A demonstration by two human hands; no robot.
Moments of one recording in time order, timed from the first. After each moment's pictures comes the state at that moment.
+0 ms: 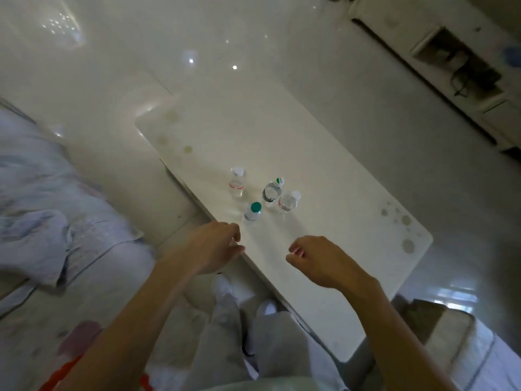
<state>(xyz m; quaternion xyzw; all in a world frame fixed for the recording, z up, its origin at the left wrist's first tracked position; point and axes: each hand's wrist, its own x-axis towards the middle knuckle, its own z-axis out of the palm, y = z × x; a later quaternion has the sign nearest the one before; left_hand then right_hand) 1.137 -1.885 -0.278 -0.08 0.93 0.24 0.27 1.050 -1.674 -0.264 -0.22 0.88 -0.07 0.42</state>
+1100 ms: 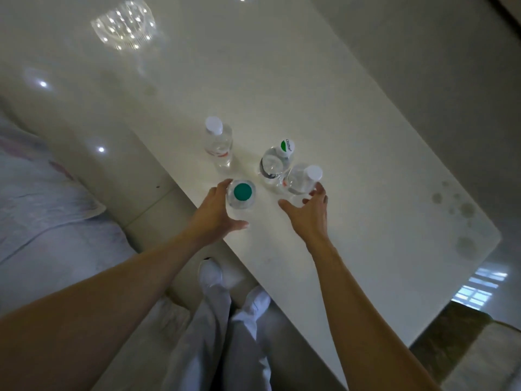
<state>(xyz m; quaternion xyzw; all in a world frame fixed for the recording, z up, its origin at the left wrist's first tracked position) 1.046 -1.859 -0.604 -0.28 0.82 0.46 0.17 0.943 -1.682 -0.590 0.09 0.88 -0.36 0.29</state>
